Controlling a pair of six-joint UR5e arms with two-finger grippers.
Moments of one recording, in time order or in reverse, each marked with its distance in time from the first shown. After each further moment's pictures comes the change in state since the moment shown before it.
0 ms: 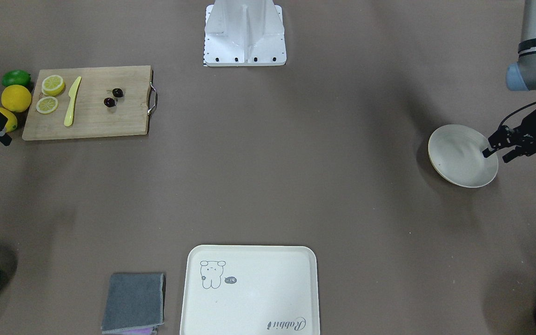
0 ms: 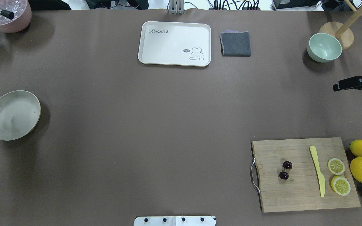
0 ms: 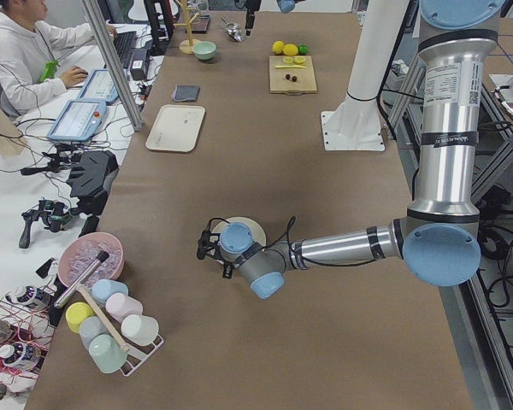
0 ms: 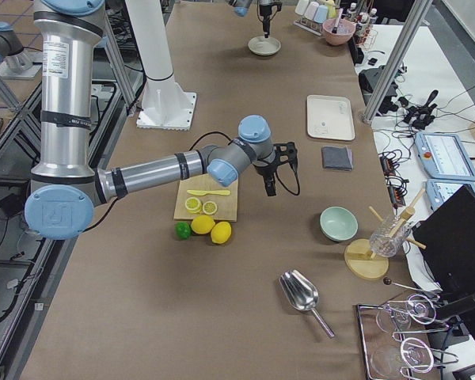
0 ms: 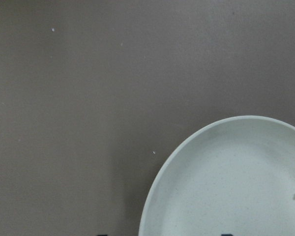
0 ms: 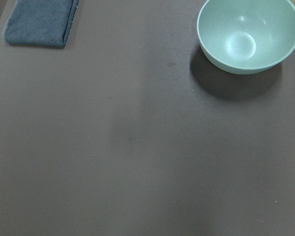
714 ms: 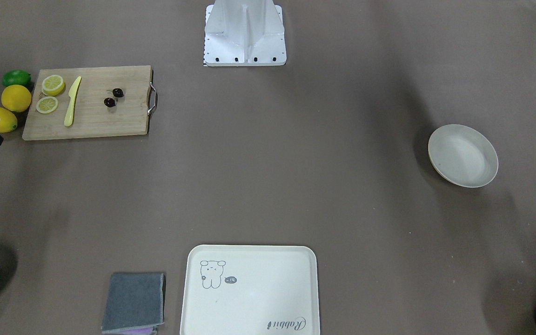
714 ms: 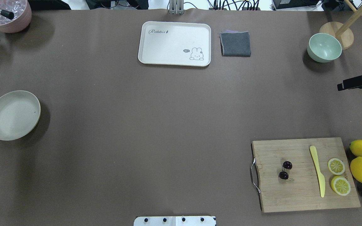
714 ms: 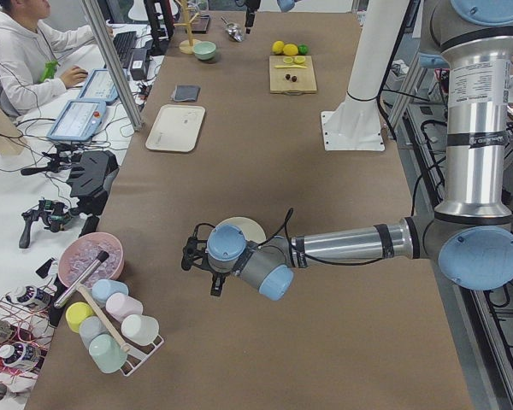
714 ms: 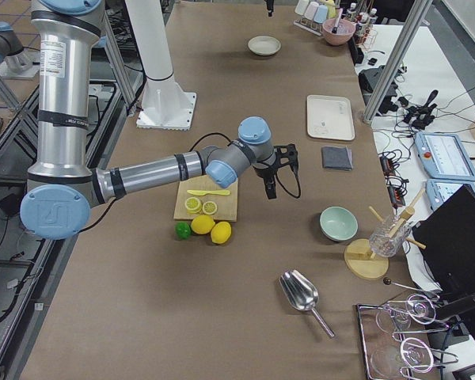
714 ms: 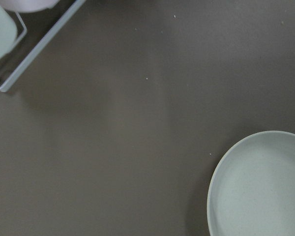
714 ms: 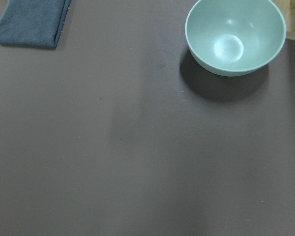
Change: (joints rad) left arm -0.207 0.022 -0.087 0.251 -0.090 0.216; right arm 0.010 -0.004 -0.001 -0.007 0.000 -0.013
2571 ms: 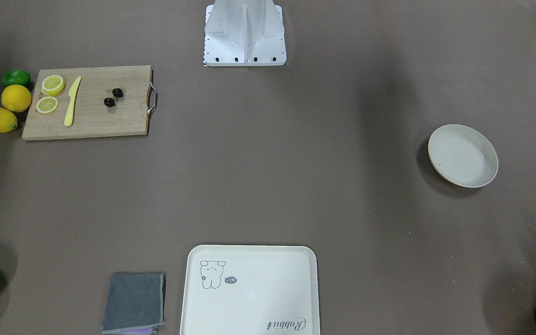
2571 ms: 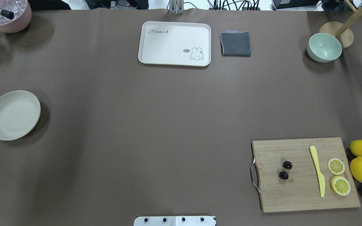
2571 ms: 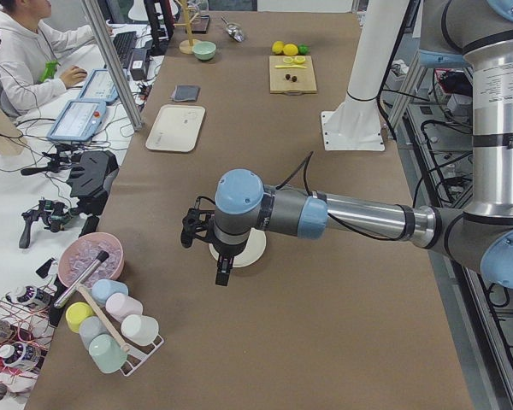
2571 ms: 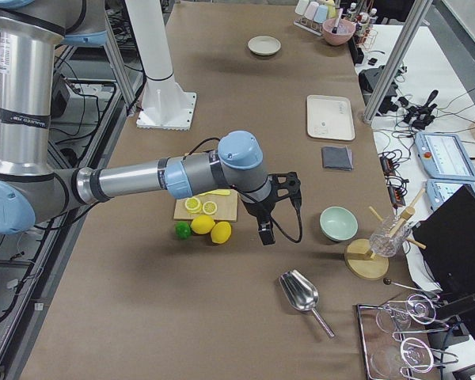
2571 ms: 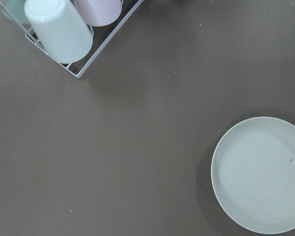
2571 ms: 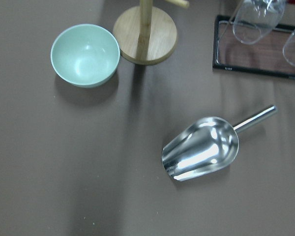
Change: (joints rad) left arm -0.354 0.074 -0.428 0.631 0.088 0.479; right arm 0.493 -0.063 0.043 -0.343 0.093 -0.617
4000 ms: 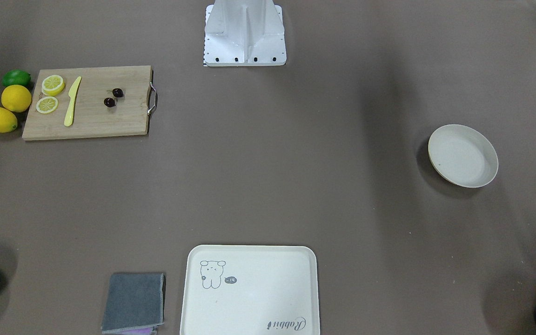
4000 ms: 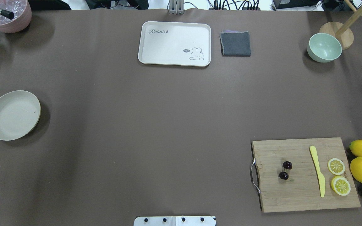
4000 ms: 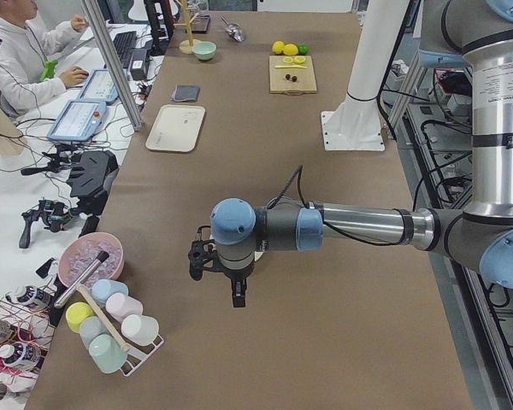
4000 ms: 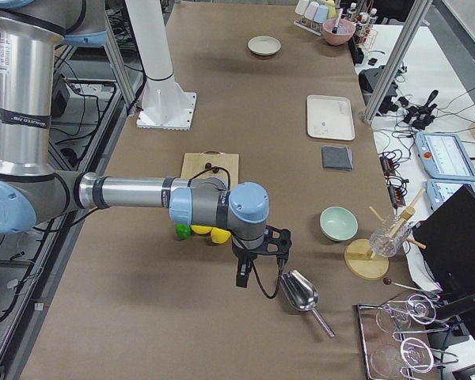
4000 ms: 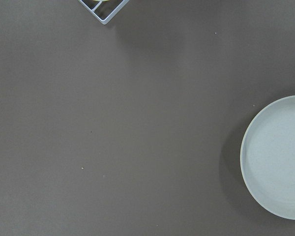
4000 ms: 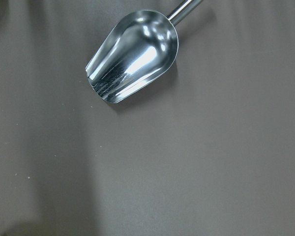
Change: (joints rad) left arm 0.066 0.008 0.013 0.338 -0.026 0.008; right arm 0.001 0.004 -0.169 -0.259 -0.027 -0.010
